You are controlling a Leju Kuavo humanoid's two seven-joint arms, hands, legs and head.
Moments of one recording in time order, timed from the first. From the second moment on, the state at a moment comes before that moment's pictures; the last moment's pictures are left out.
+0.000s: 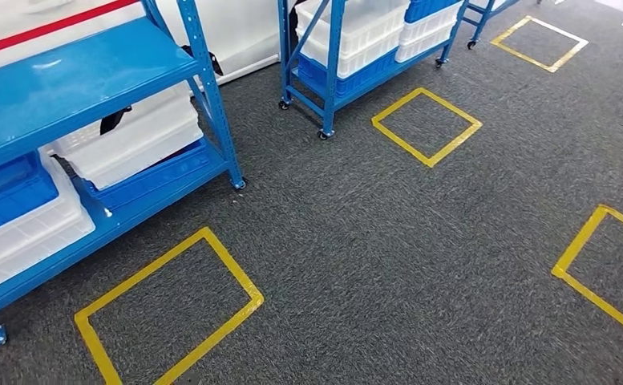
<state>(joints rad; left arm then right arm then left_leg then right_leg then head) -0.11 -0.31 1.25 -0.25 -1.24 0.19 -0.28 -0.03 0.23 -1.05 -0.27 1.28 -0.26 -0.04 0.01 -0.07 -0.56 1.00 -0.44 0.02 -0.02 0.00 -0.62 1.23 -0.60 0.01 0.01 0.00</state>
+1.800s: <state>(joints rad) -0.10 -0.32 1.24 -0.25 -1.27 0.24 -0.30 -0.04 0.26 -1.08 -0.26 1.29 -0.24 -0.07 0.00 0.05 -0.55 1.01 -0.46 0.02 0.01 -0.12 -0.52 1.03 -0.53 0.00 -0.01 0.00</state>
